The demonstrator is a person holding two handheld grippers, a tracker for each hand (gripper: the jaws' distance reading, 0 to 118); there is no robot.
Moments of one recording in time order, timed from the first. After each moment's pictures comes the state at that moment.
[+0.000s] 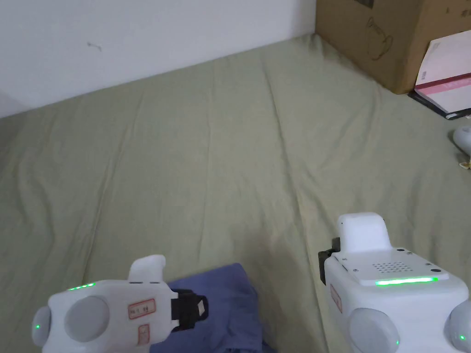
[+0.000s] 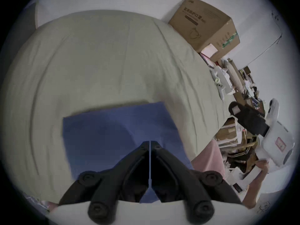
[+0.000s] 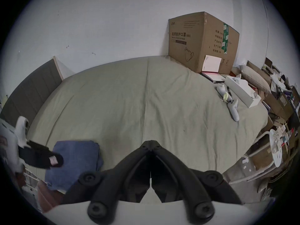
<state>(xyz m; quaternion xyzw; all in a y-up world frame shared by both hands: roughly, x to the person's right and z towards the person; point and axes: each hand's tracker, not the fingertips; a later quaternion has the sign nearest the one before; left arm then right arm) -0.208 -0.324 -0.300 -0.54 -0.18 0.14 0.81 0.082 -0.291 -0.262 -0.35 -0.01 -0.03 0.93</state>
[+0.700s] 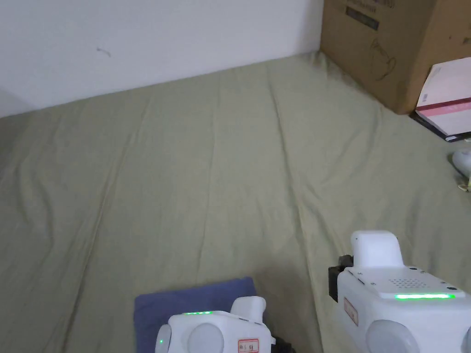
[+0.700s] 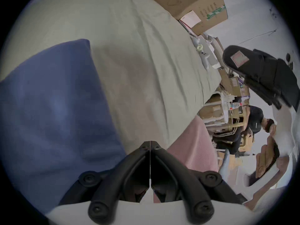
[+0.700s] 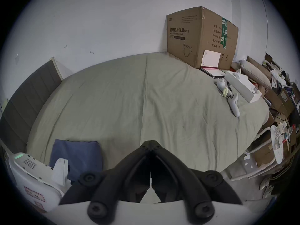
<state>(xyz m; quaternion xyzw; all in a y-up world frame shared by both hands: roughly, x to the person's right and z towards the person) -0.112 -0.385 -0.290 -0.59 -0.28 0.14 0.74 0.095 -0.290 -0.263 -0.36 -0.01 -0.04 0.93</state>
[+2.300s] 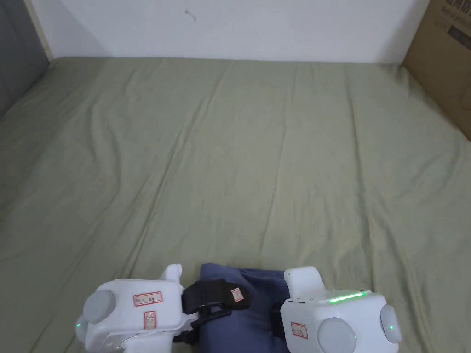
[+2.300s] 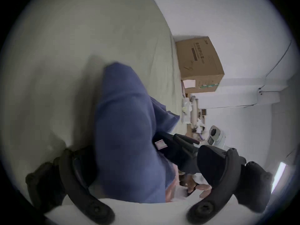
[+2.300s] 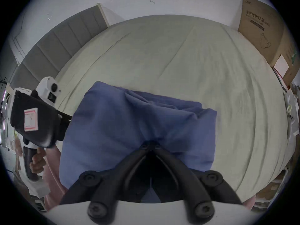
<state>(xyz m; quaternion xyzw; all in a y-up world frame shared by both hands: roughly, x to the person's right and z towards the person) -0.324 -0.430 -0.292 -0.48 -0.26 0.49 0.68 -0.061 -0.378 -0.306 -0.51 0.23 0.04 0.83</state>
